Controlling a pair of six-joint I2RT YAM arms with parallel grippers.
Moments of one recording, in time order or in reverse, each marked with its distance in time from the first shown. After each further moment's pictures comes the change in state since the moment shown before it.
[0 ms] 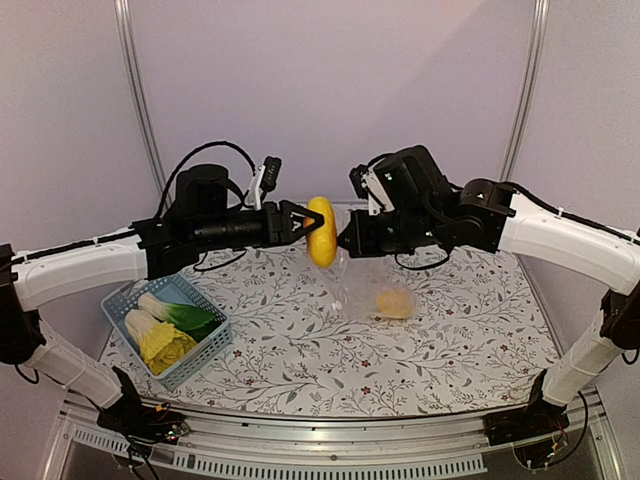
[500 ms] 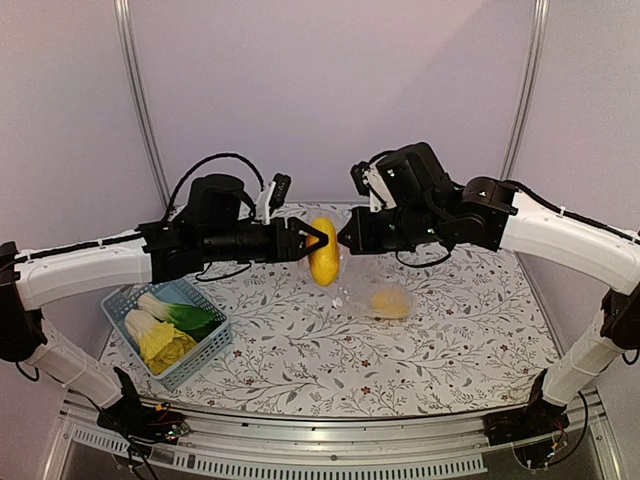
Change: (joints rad) left arm -0.056 0.025 0.013 -0.117 -0.083 -0.006; right arm -0.006 -0.005 0.005 0.003 0.009 -0.003
